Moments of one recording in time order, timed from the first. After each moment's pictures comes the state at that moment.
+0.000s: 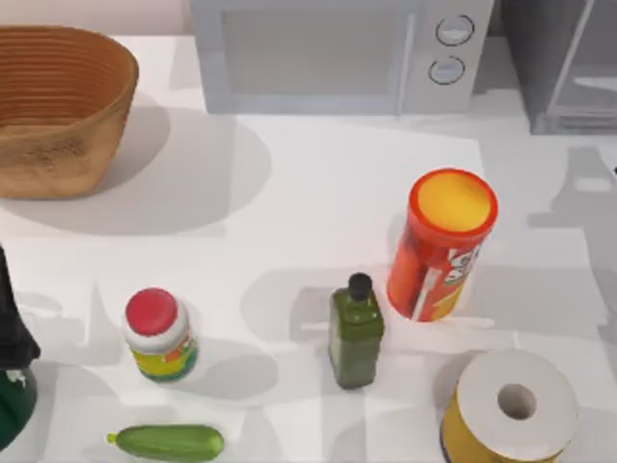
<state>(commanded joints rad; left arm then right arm) 0.00 0.00 0.00 0.00 0.00 0.00 0.01 1.50 0.39 1.11 0.04 0.02</state>
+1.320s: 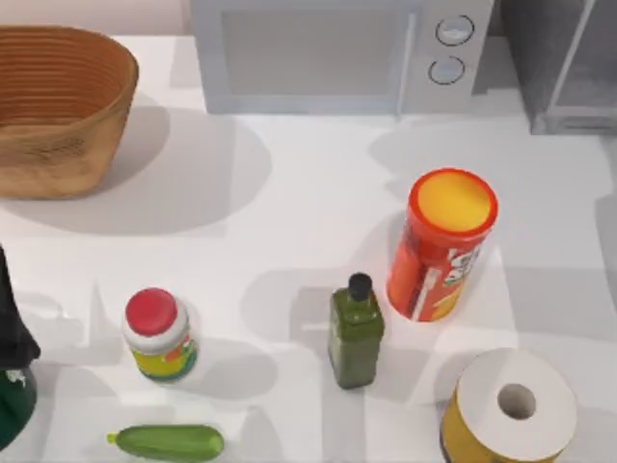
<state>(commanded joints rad) 0.00 0.00 0.00 0.00 0.00 0.00 -0.15 2.15 1.66 -0.17 -0.11 -0.09</state>
